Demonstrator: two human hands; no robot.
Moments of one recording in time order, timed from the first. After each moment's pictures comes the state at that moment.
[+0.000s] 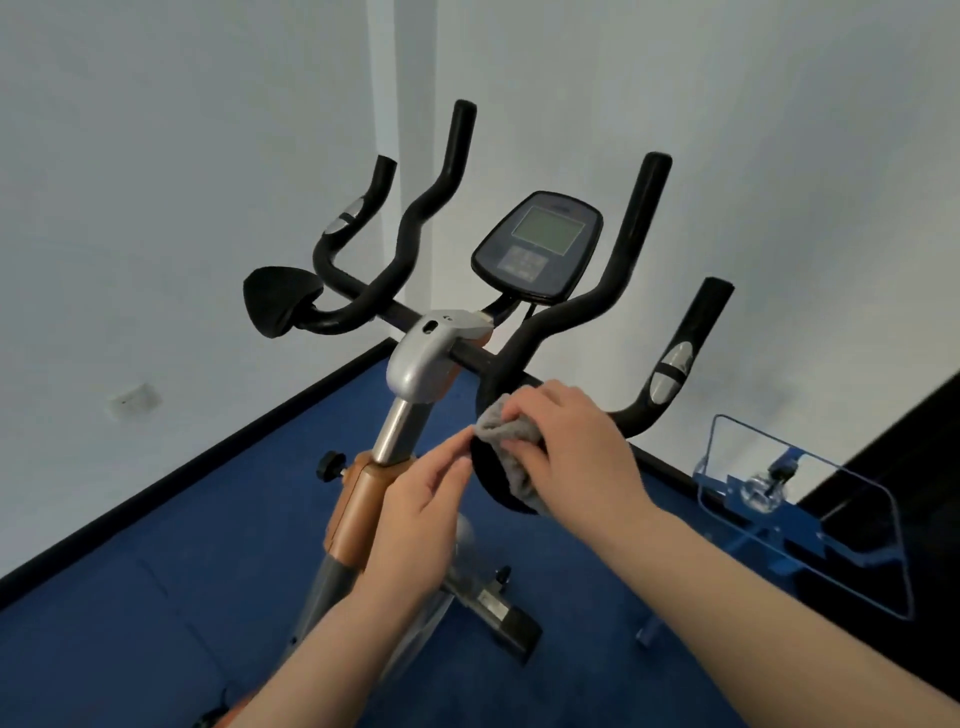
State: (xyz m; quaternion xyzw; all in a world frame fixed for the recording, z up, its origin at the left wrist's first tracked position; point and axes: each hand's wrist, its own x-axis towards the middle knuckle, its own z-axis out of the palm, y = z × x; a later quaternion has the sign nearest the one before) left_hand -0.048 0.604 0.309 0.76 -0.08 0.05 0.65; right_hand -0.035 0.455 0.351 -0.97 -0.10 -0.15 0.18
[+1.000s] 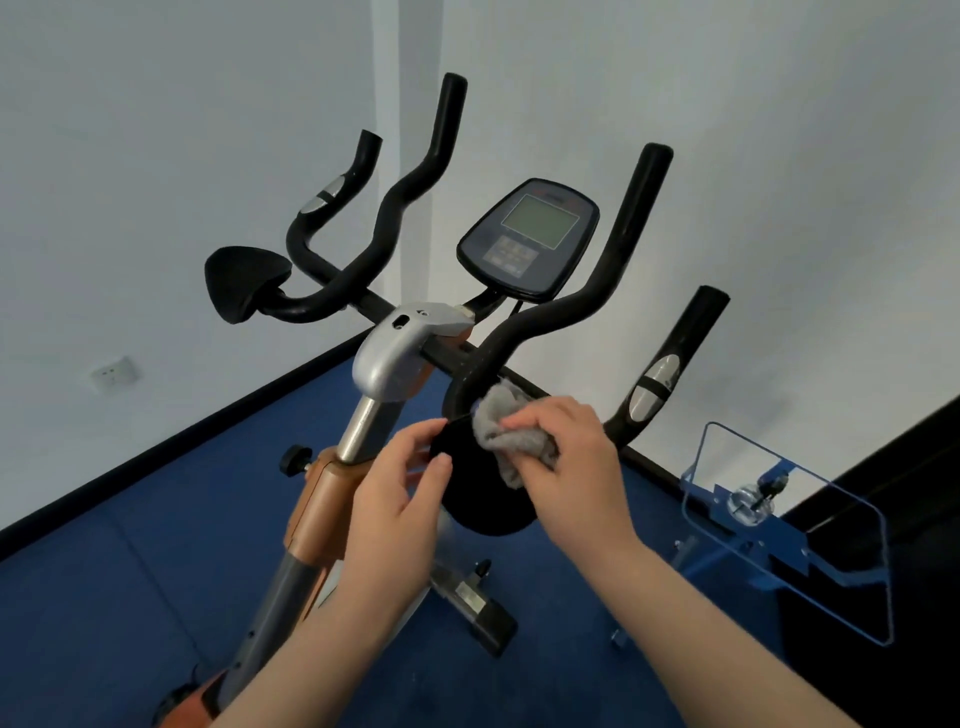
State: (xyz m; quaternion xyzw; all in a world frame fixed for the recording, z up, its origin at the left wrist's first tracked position) left_hand -0.038 0.576 0.311 0.74 -0.03 0.08 0.66; right_hand -0.027 0.422 0.333 -0.90 -0.06 -0.17 0.39
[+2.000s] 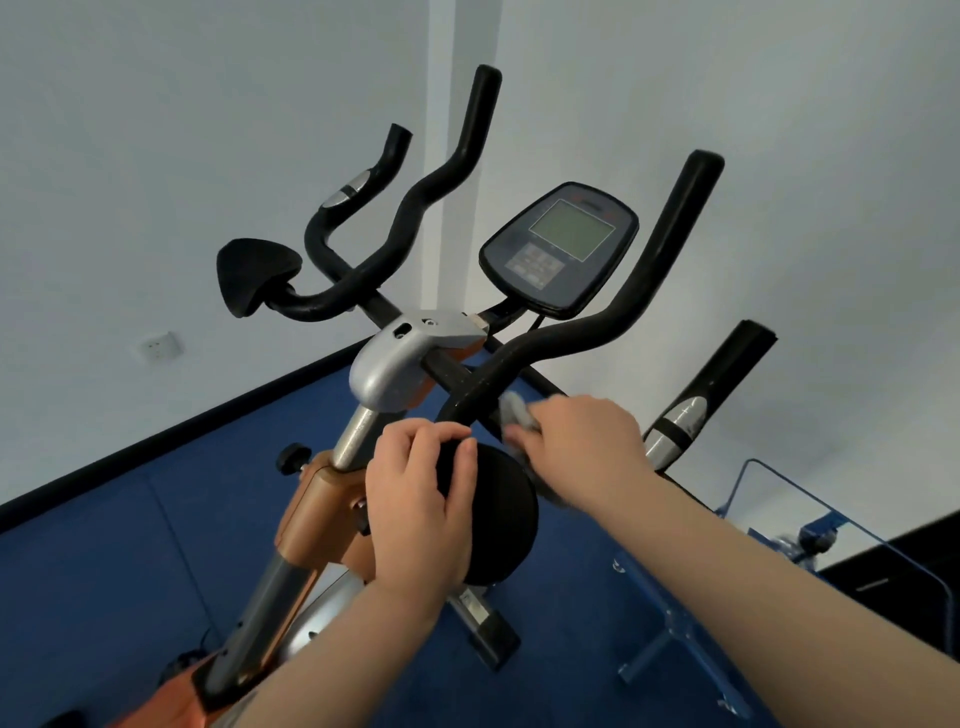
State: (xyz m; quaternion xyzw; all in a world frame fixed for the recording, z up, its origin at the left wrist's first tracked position) left_hand 0.010 0.529 0.275 0.84 0.00 0.32 0.44; right_hand 0.057 0.390 0.349 -0.99 -0.10 -0.03 0.04
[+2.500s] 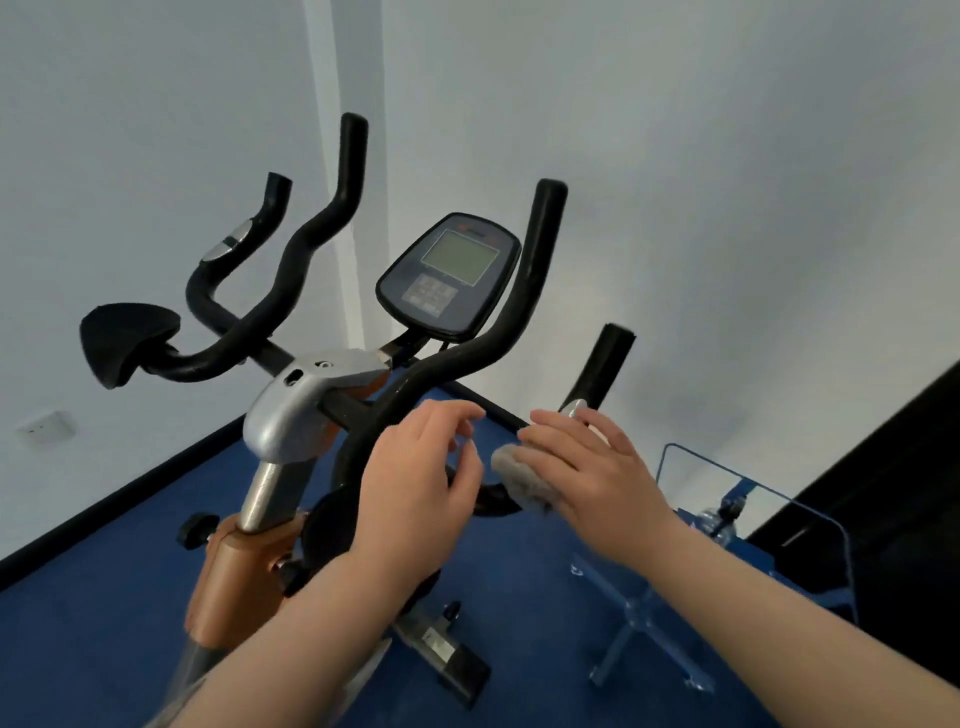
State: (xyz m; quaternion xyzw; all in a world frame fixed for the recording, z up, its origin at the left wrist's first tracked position) left_hand 0.029 0.479 0.335 0.87 -0.20 0.23 0.39; right_hand 0.023 0.271 0.324 -0.91 -0.30 -0.28 -0.03
